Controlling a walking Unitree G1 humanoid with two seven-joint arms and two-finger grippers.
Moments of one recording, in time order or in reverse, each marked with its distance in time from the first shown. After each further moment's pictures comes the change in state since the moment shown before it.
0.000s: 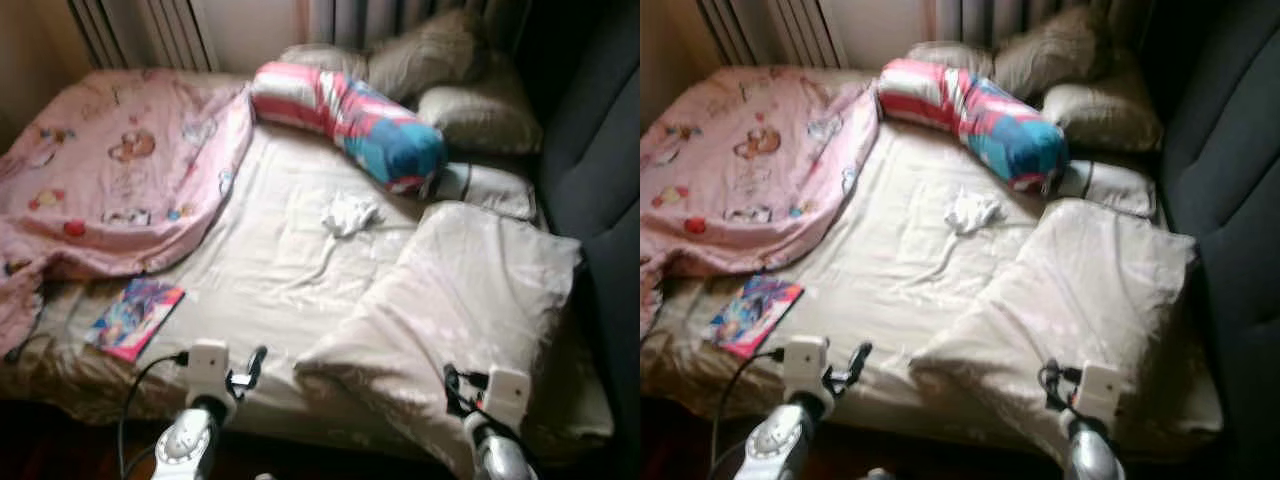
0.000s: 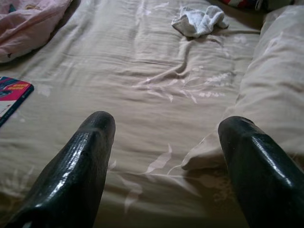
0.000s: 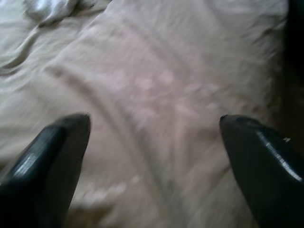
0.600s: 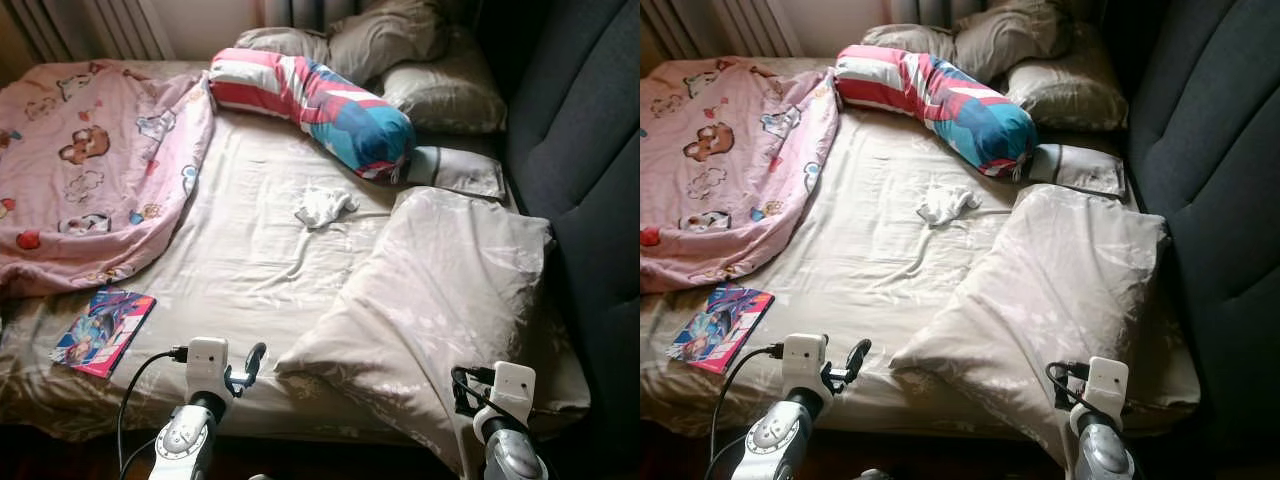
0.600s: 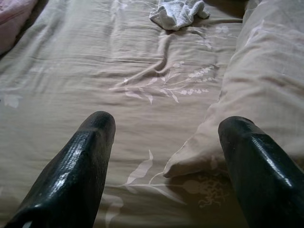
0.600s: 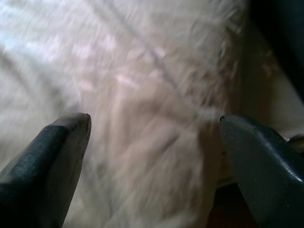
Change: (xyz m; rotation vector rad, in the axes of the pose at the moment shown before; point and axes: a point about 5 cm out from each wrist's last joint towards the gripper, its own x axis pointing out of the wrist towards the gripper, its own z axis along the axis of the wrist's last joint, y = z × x) left arm 0.004 -0.002 0.003 0.001 0.000 -0.012; right arm 0.007 -0.022 -0.002 -0.040 0.110 -0.033
